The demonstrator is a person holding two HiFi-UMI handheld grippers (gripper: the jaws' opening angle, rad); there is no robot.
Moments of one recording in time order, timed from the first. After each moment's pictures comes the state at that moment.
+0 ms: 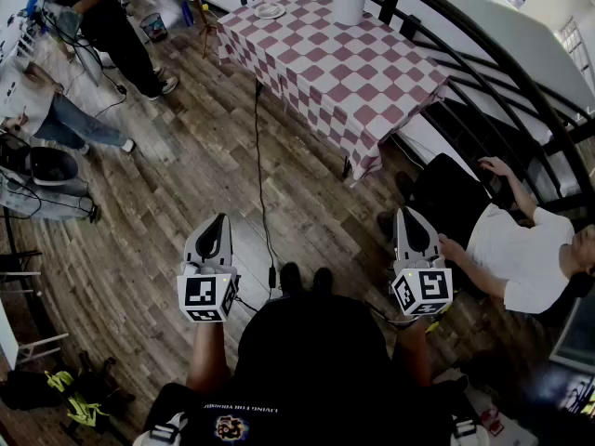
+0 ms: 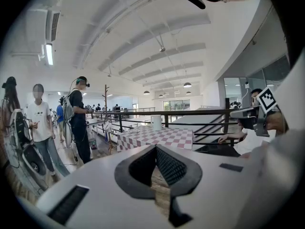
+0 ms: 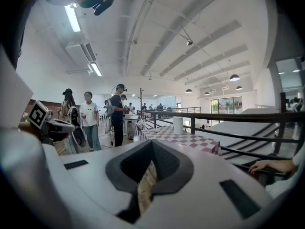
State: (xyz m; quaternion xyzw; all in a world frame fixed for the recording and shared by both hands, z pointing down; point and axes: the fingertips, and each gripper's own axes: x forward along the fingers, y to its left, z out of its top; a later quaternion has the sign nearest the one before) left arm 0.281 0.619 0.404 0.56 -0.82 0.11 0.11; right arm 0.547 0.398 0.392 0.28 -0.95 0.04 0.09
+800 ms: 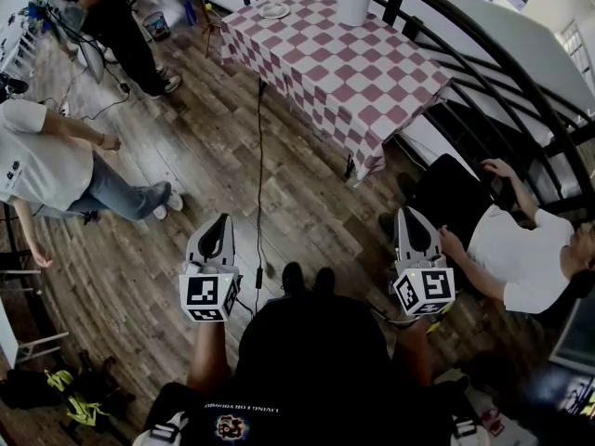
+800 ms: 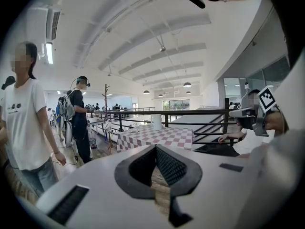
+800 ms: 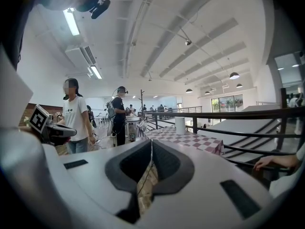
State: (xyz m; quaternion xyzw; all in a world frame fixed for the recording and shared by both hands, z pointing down) left arm 0.274 0.632 0.407 0.56 -0.81 0.11 0.12; right arm 0.537 0.410 0.389 0.28 -0.96 0.06 0.08
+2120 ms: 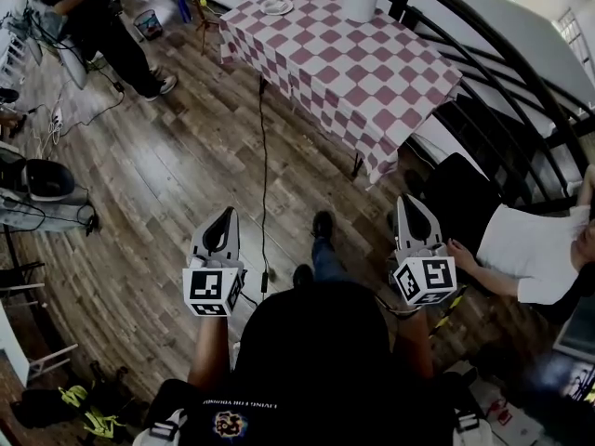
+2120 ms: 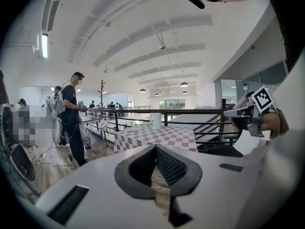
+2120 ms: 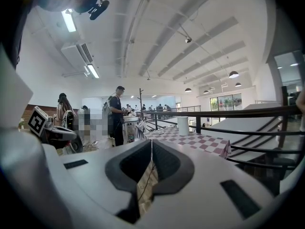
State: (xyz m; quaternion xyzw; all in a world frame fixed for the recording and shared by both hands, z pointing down) left arm 0.190 0.599 0.420 0.59 -0.79 0.11 0.13; right arm 0.441 0.391 0.395 0.29 -0.95 0.06 0.08
